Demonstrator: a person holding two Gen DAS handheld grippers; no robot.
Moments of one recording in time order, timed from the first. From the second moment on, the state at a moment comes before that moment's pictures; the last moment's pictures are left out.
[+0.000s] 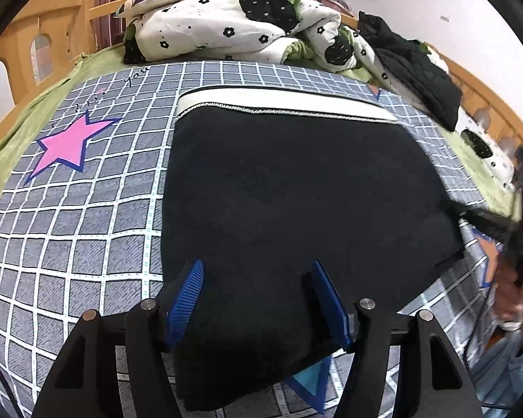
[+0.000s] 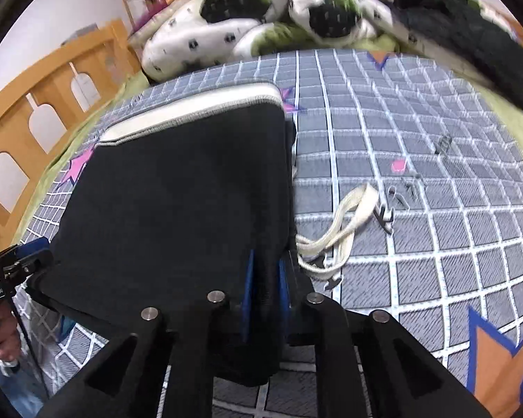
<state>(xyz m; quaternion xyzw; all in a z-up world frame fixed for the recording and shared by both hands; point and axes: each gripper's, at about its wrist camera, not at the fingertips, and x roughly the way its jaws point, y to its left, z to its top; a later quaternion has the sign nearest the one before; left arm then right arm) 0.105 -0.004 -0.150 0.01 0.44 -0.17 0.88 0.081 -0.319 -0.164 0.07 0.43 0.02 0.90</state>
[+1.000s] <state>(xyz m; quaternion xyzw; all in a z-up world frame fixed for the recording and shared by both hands) 0.202 -0.014 -0.111 0.01 0.38 -0.16 0.91 0.142 -0.283 -0.113 0.02 0.36 0.02 0.93</state>
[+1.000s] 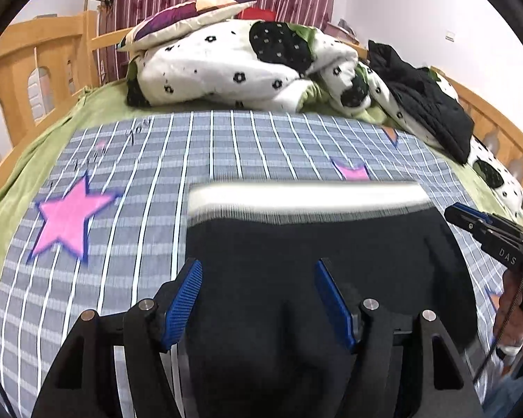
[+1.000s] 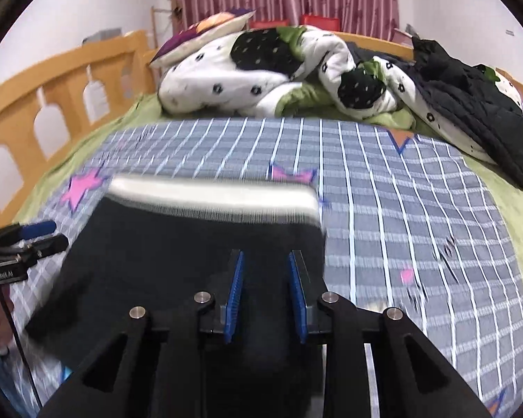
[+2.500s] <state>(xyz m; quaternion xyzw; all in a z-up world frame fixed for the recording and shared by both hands) 0.054 0.021 -0.132 0.04 0.44 -0.12 0.89 0.023 -0.303 -0.145 0.03 0.46 -0.05 0.89</state>
